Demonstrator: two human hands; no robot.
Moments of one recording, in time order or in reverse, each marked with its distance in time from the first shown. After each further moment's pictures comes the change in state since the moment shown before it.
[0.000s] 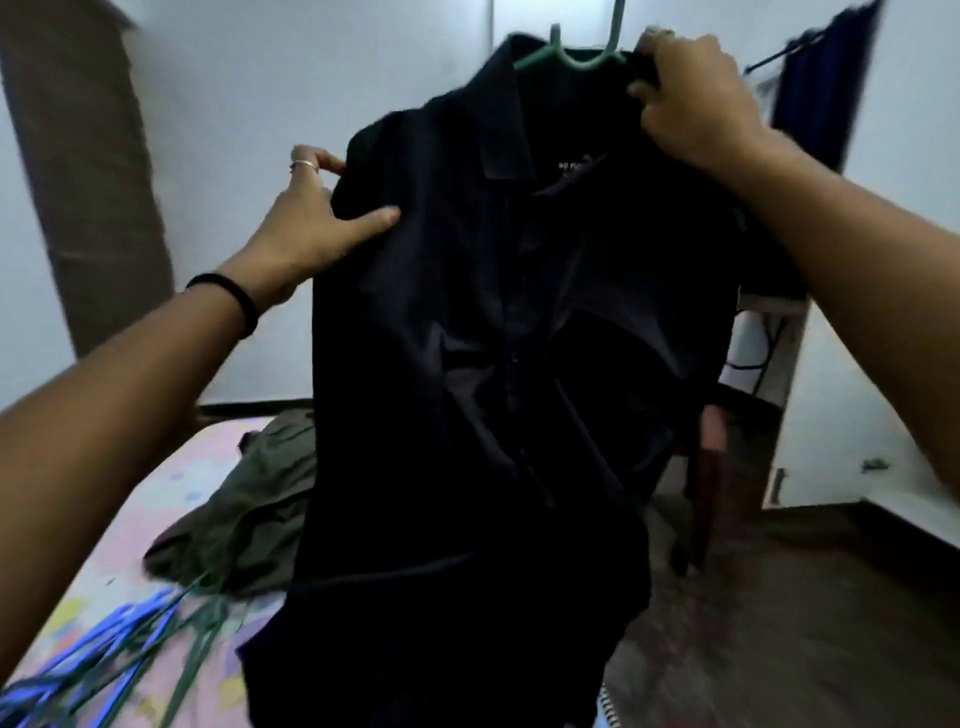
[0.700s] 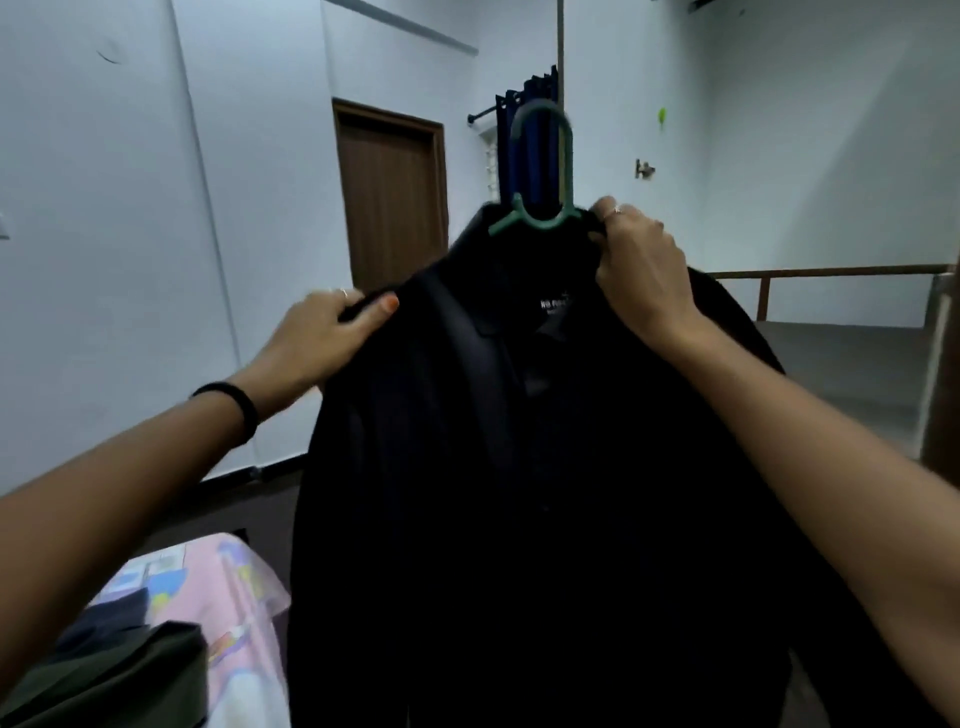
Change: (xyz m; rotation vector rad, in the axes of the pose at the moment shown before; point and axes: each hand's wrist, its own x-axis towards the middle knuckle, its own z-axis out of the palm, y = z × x) left_hand 0.155 0.026 0.393 -0.072 -0.377 0.341; right_hand -0.063 0.313 0.077 -0.405 0.080 0.277
